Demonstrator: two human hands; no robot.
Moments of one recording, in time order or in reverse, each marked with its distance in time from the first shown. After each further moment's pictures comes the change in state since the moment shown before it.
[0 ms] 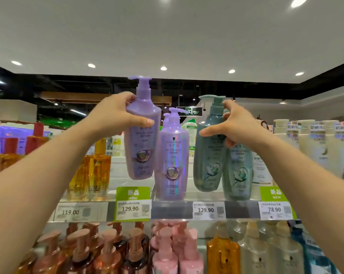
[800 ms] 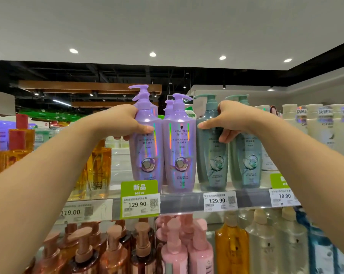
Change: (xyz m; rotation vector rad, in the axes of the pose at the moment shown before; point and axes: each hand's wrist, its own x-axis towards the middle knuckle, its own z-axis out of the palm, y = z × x) left_hand 0.030 -0.052 0.024 0.138 -0.400 -0.150; right_hand 0.032 -0.004 0.031 -0.195 -0.202 0.243
